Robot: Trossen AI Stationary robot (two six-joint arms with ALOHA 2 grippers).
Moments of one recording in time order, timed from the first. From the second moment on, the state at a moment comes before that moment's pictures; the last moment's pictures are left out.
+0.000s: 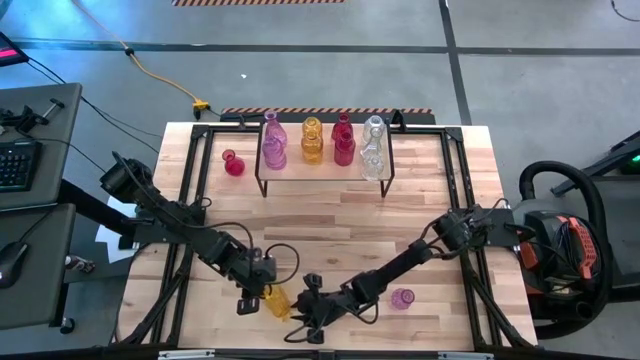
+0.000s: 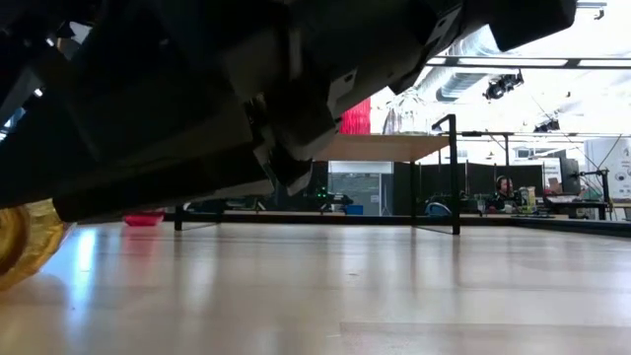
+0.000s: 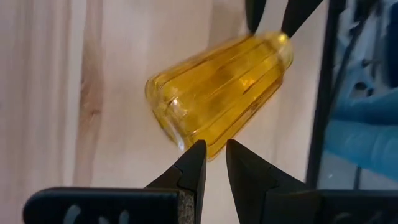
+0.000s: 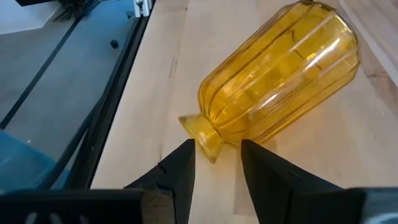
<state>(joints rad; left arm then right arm) -0.60 1.51 0.92 -0.51 0.08 -0.75 0.52 2.31 1.53 0.22 0.28 0.41</state>
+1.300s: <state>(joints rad) -0.64 1.68 0.91 -0.23 0.10 -0.86 0.53 2.31 1.53 0.10 0.38 0.73</state>
